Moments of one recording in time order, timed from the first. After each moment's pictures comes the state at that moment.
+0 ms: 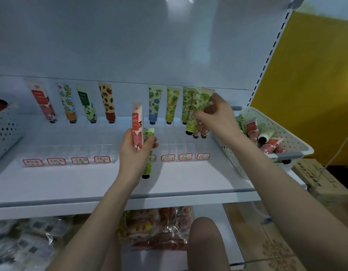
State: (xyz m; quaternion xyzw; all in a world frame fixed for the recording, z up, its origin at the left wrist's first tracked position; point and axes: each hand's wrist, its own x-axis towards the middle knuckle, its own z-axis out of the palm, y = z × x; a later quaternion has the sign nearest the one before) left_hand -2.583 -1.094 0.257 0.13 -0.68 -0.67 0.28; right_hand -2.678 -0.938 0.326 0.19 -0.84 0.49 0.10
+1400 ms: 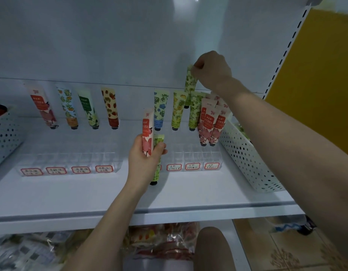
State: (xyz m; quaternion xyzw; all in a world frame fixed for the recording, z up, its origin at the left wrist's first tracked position) left_hand -2.608 -1.098 0.248 0.12 -0.68 -0.68 0.26; right_hand -2.776 -0.997 0.400 0.21 -0.93 0.25 0.17
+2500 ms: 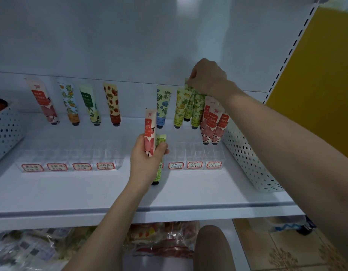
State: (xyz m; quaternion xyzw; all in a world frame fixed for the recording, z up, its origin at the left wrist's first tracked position) left_hand -2.607 -1.099 0.243 0.12 -0.67 -0.68 0.26; right_hand -2.772 -1.013 0.386 0.19 -0.96 0.16 0.12
